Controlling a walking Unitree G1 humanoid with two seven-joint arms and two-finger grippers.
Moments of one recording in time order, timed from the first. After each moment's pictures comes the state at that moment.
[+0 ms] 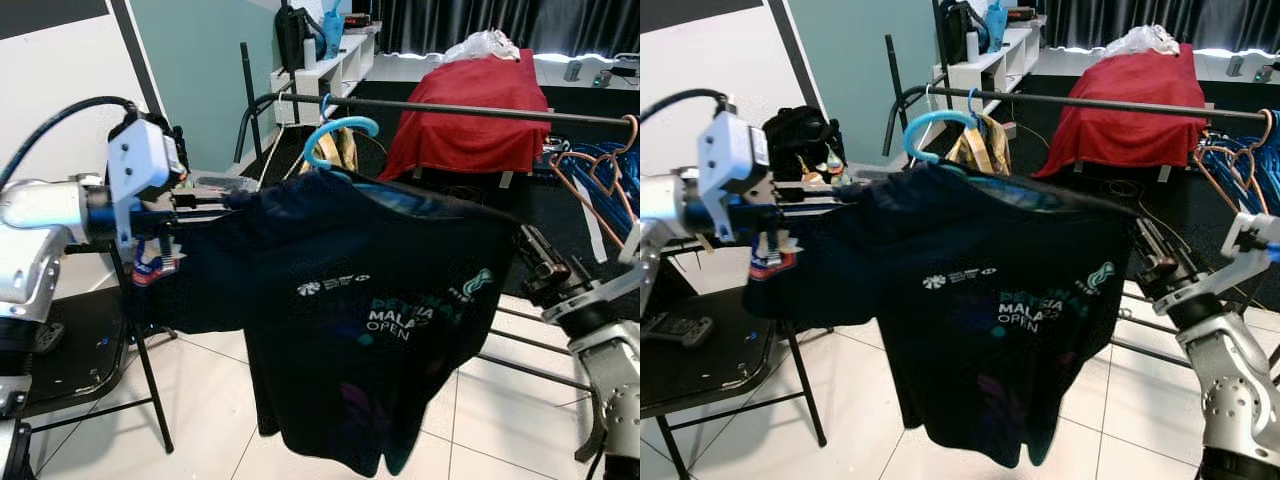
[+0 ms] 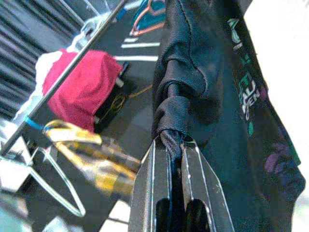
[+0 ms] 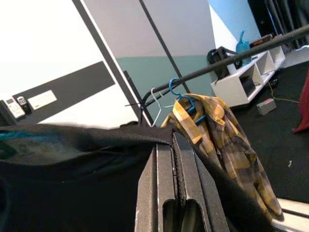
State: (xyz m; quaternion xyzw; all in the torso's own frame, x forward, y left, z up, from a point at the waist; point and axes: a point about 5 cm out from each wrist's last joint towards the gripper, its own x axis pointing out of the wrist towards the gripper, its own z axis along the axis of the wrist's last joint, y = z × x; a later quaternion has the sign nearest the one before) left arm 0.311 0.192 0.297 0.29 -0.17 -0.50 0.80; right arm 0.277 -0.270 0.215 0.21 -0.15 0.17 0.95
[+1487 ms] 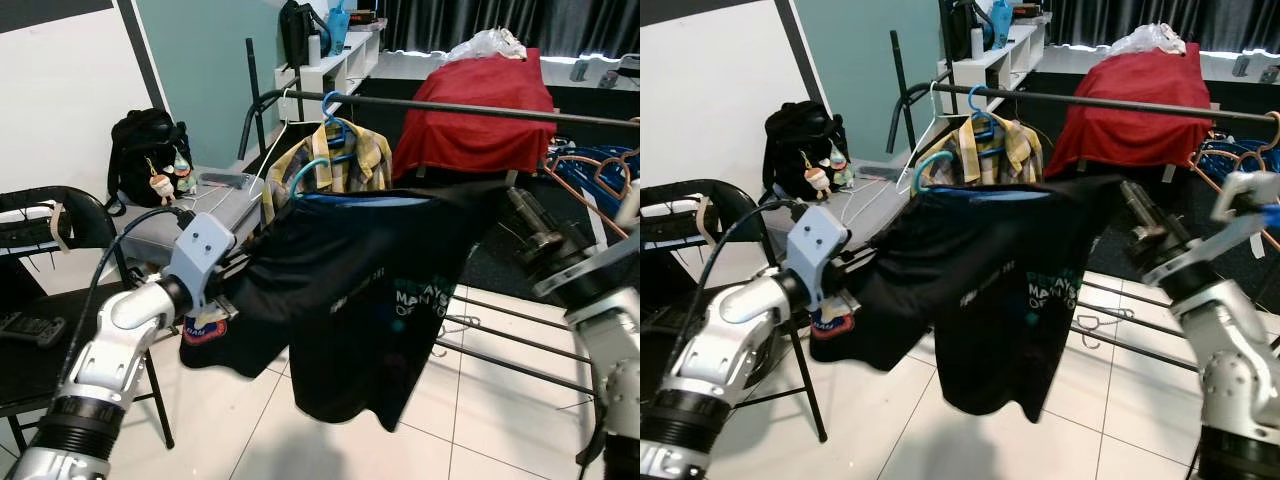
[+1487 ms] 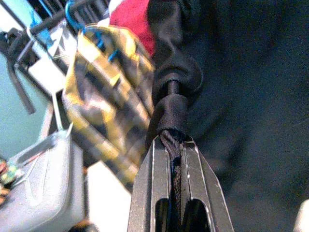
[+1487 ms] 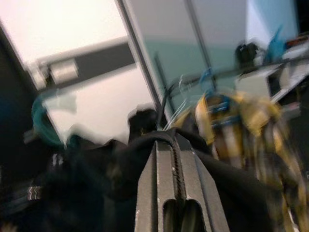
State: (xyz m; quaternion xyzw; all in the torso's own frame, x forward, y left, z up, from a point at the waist) left arm 0.323 0.160 0.187 0.16 -0.11 -0.31 0.93; right arm 0.284 -0.230 0.226 0.15 -0.12 0.24 0.95
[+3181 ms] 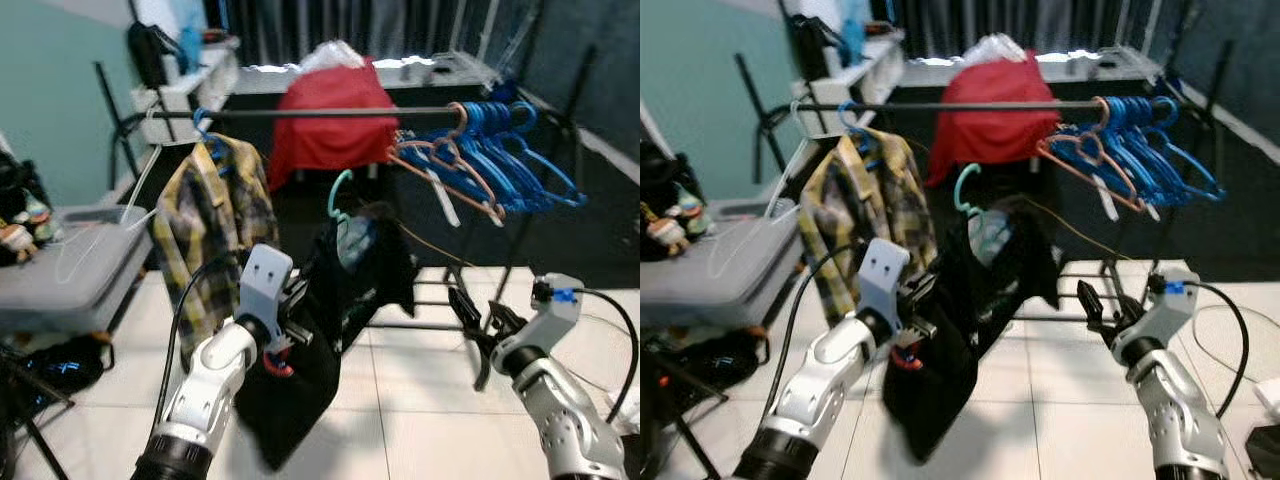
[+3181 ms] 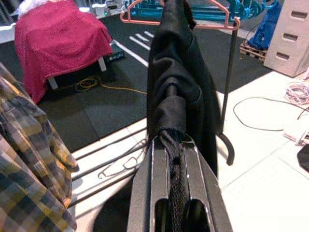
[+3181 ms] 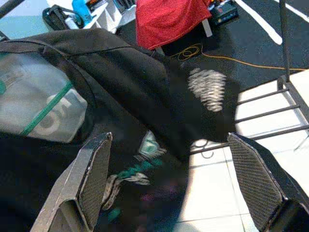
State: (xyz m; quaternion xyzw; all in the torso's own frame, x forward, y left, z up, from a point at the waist) left arm 0.318 0.084 0.134 0.01 -0.03 -0.23 0.97; right arm 0.285 -0.257 0.110 0.19 0.05 0.02 0.98
